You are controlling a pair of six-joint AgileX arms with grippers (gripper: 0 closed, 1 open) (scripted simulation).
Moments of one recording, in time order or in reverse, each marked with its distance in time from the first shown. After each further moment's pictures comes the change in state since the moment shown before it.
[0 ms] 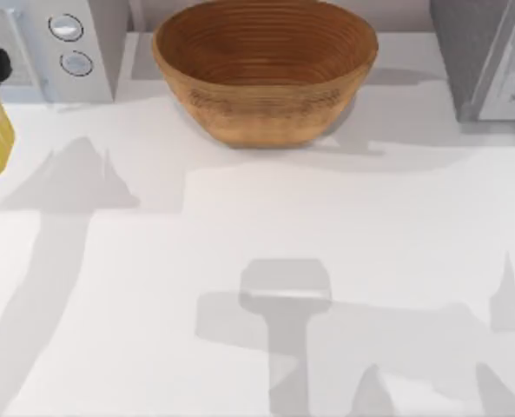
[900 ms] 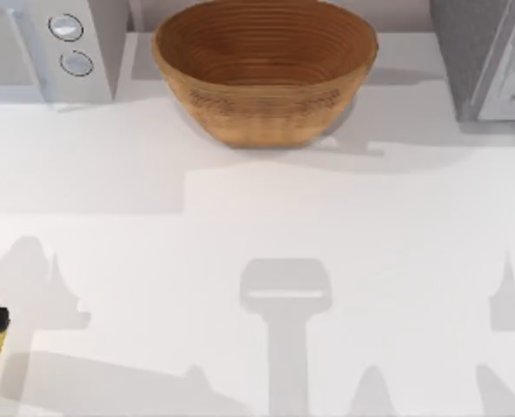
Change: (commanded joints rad) left arm 0.240 -0.787 -0.679 -0.152 0.225 -0.005; right arm 0.000 0.000 0.000 0.000 0.000 0.000
